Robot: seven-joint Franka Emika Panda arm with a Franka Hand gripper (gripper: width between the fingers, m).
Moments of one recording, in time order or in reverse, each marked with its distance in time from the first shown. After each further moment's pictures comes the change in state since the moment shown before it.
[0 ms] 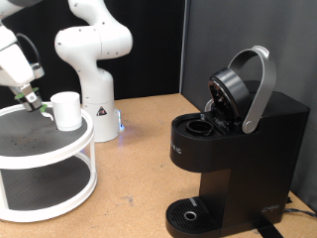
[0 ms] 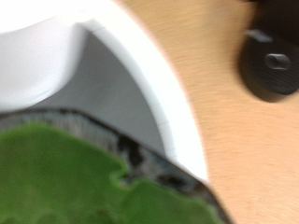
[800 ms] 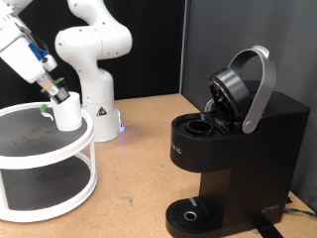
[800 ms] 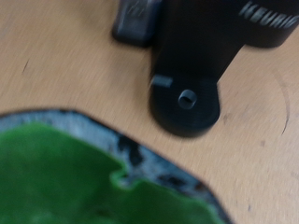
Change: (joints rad) arm 0.042 0.015 0.056 0.014 0.249 -0.011 0.261
